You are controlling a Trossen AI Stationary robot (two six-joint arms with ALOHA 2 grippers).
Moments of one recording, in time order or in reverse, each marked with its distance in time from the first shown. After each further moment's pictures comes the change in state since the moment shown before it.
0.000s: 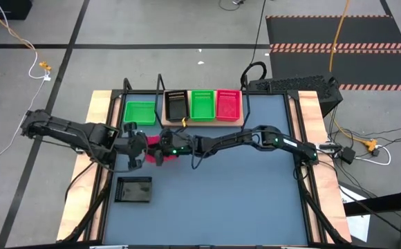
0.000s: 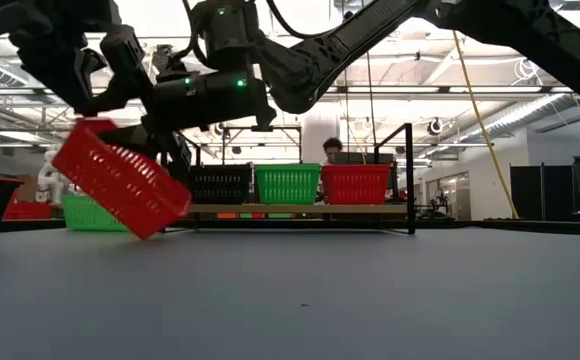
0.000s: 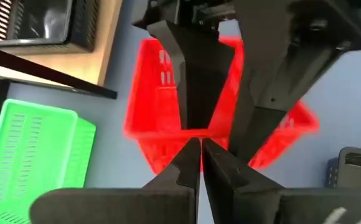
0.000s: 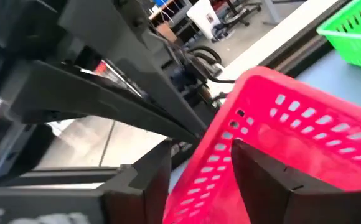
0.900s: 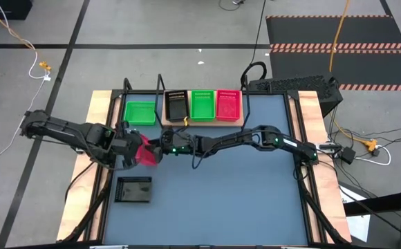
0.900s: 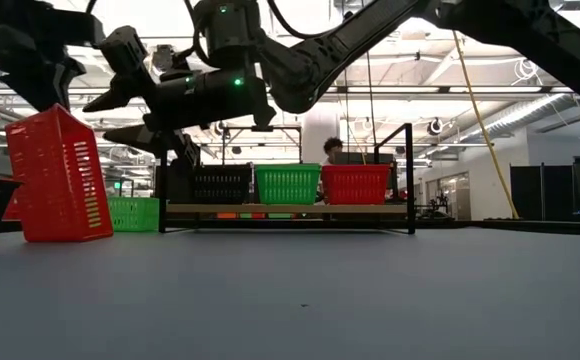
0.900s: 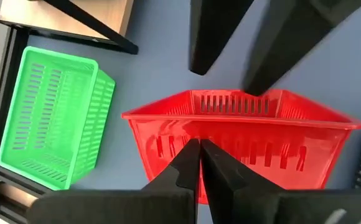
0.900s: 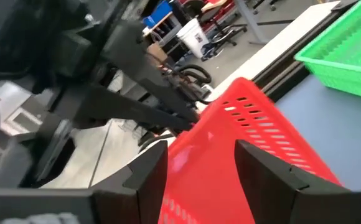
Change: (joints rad) left arm -0.001 -0.018 -0.037 -0.151 -0.021 -0.104; right arm 0.002 0.000 0.000 0.029 0.091 0.002
